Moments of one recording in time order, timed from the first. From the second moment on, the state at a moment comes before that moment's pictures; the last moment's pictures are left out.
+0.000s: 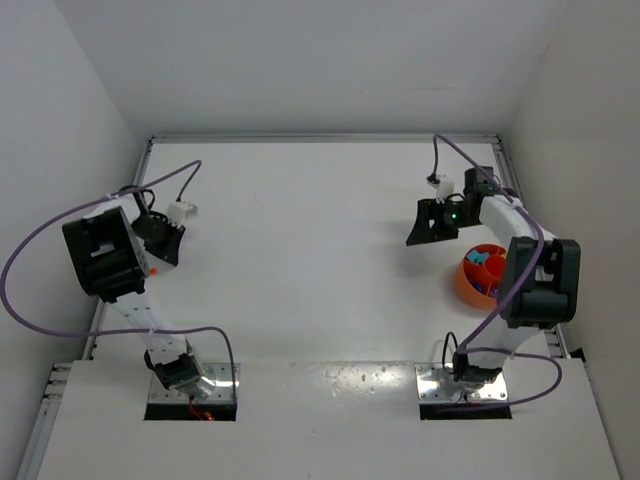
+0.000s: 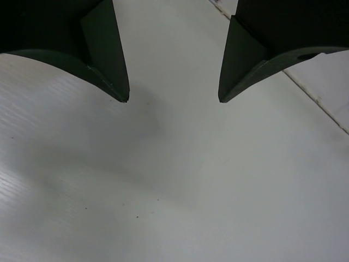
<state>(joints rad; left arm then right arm) 0.42 1.94 1.28 -0.85 0.30 0.95 -0.11 1.69 1.13 -0.69 -0.66 -0.27</state>
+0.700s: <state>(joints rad) 0.18 1.77 1.18 -1.03 1.20 0.51 0.30 1.44 0.95 -0.22 -0.84 -0.38</state>
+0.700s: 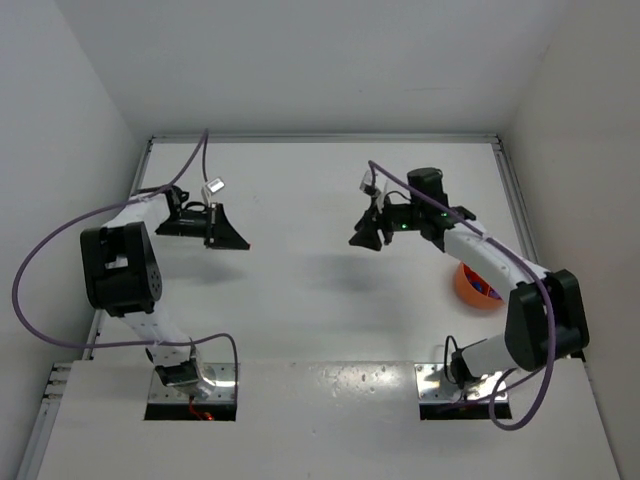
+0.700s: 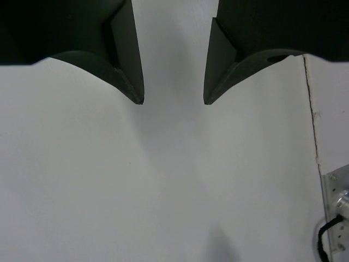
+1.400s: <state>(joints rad) 0.18 1.49 0.99 -0.84 1.35 0.15 0.79 1.72 1.04 0.27 -0.74 -0.37</state>
